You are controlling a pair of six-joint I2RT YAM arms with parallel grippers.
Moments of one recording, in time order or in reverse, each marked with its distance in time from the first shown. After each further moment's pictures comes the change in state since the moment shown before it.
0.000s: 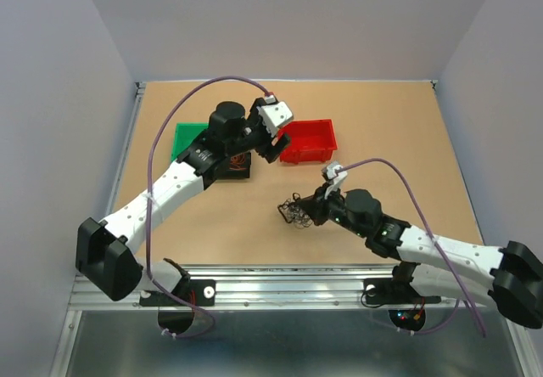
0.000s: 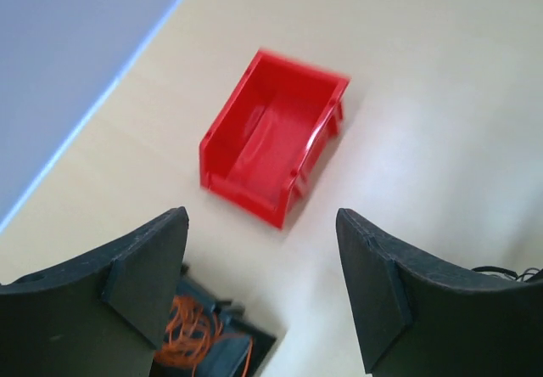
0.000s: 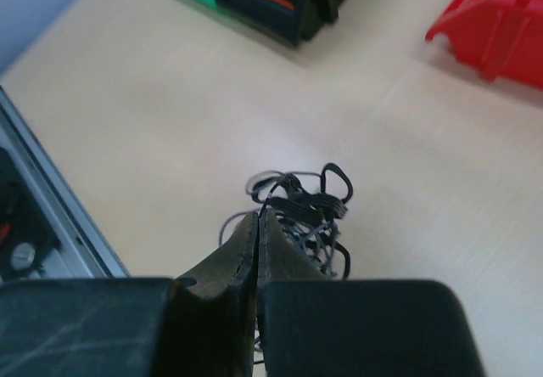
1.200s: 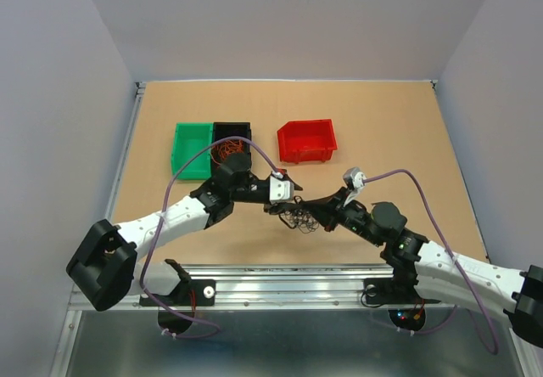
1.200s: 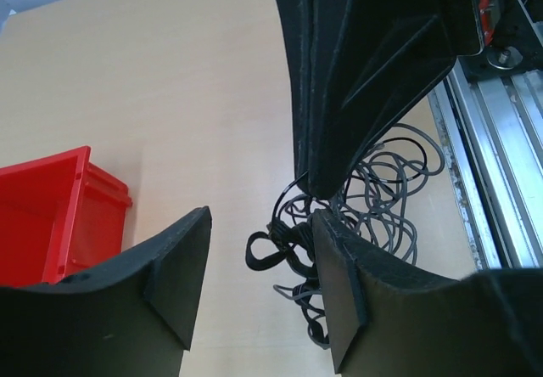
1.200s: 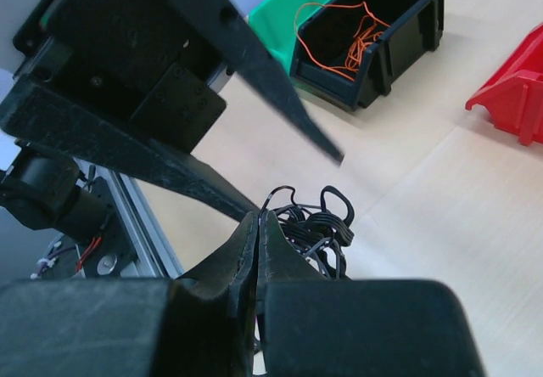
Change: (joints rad) left arm -0.121 -0.129 -0.554 0.480 0.542 0.159; right arm 0.000 -0.348 -0.171 0.146 -0.113 0.045
